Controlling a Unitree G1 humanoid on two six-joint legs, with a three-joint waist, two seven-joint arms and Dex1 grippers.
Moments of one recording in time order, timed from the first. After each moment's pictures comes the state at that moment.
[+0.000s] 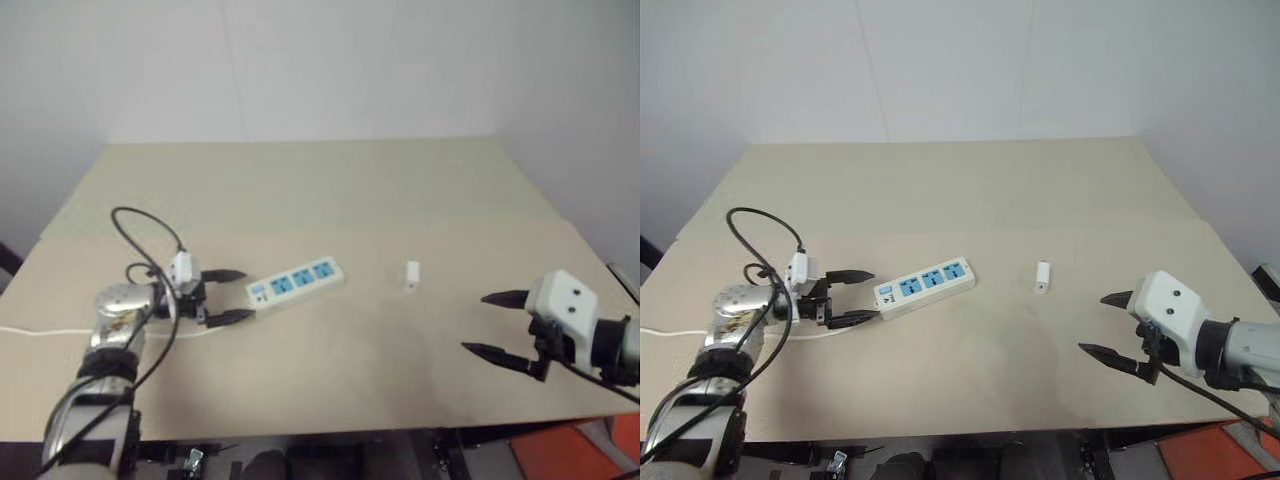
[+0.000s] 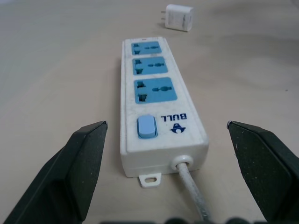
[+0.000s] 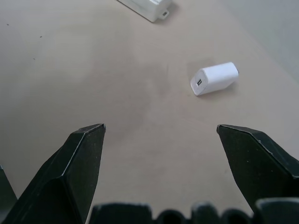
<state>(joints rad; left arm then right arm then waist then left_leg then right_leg) -0.64 0.58 0.05 0.90 -0.27 -0.32 -1.49 0.21 -1.00 -0.47 -0.59 0.41 0.56 1.02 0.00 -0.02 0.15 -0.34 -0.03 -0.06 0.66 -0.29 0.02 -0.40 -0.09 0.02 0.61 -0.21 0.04</state>
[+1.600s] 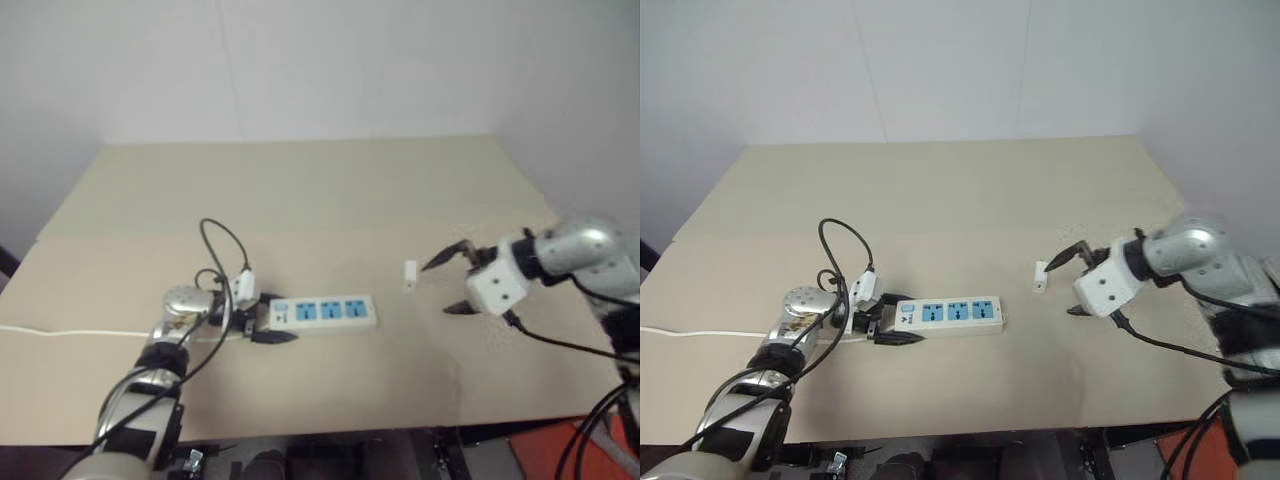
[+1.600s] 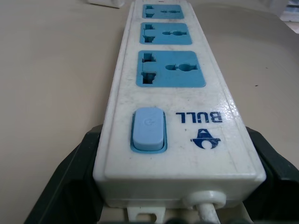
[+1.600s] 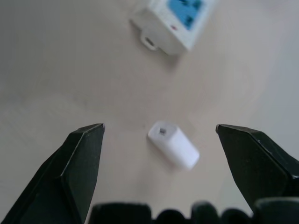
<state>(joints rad) -0.65 0.41 -0.07 0.84 -0.12 -0.28 -1.54 -0.87 -0.92 0.36 0.52 -0.11 -0.94 1.45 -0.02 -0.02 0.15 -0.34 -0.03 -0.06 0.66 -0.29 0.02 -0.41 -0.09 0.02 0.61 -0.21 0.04</state>
